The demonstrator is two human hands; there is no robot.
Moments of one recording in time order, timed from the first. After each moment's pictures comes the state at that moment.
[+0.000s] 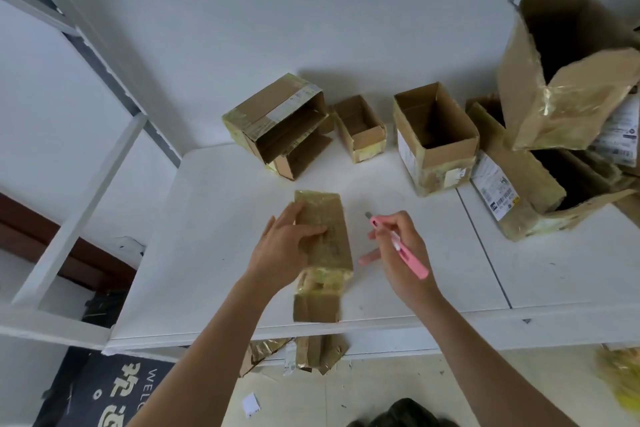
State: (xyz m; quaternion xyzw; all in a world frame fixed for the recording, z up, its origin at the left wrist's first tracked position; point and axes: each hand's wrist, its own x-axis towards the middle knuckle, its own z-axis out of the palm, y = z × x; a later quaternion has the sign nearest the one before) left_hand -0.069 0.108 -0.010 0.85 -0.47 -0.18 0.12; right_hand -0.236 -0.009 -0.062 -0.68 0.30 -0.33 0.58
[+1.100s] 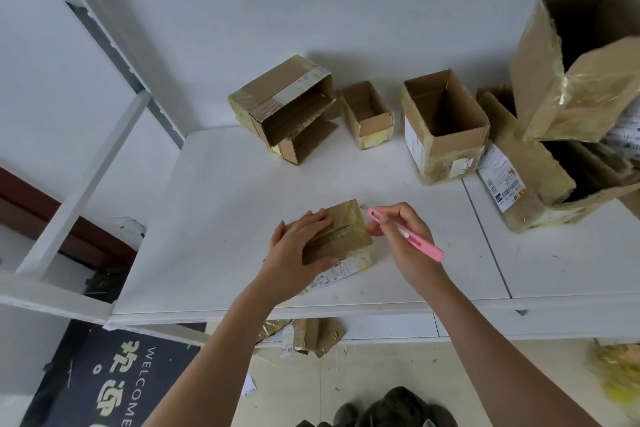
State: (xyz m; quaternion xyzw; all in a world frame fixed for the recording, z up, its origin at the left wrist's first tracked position) left_hand -0.082 0.133 -0.054 0.81 -0.49 -0.19 0.26; right_hand -0.237 -0.016 -0.072 -0.65 0.27 -0.31 0.64
